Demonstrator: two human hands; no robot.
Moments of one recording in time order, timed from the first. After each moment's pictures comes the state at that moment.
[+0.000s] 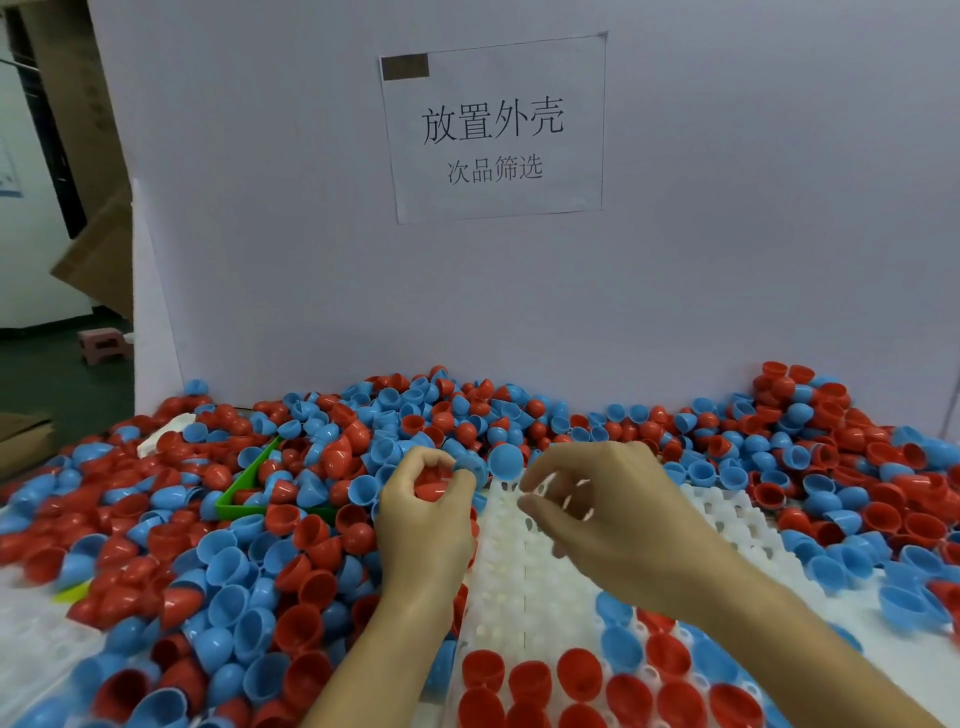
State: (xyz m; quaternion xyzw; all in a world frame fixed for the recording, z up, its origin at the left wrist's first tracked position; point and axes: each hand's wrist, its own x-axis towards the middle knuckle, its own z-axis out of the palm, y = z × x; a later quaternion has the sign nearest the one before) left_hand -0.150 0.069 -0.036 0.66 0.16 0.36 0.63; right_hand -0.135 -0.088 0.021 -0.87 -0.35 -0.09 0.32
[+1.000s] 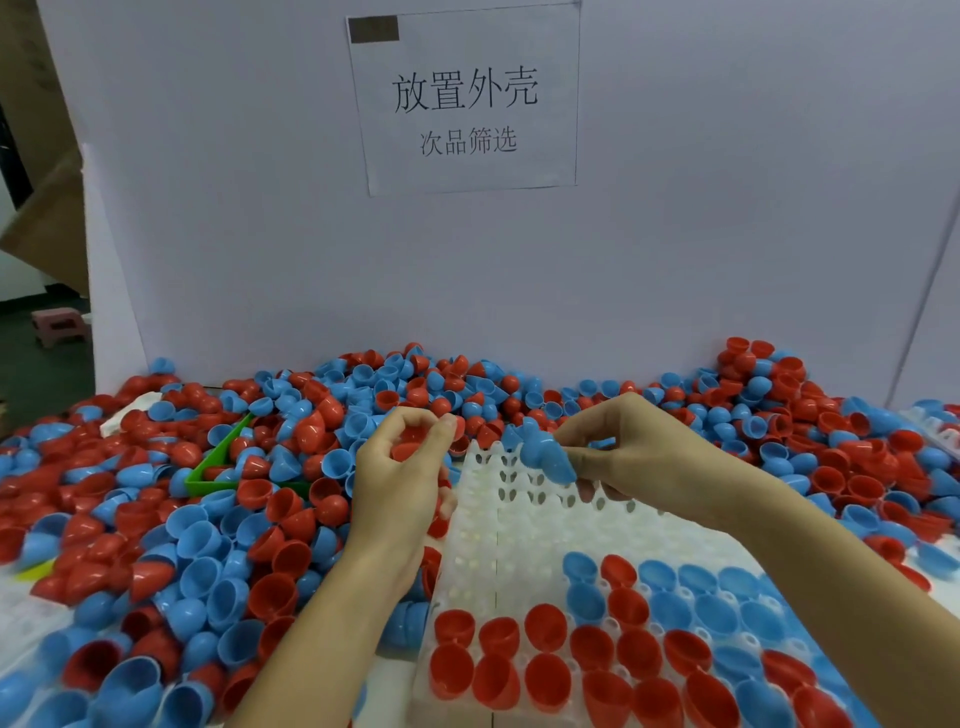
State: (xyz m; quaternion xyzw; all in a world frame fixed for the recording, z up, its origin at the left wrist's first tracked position) left_hand -0.152 0.074 -0.028 0.62 0.08 0.28 0.73; right_hand -0.103 -0.128 0.037 -0.87 -0.29 0.08 0.39
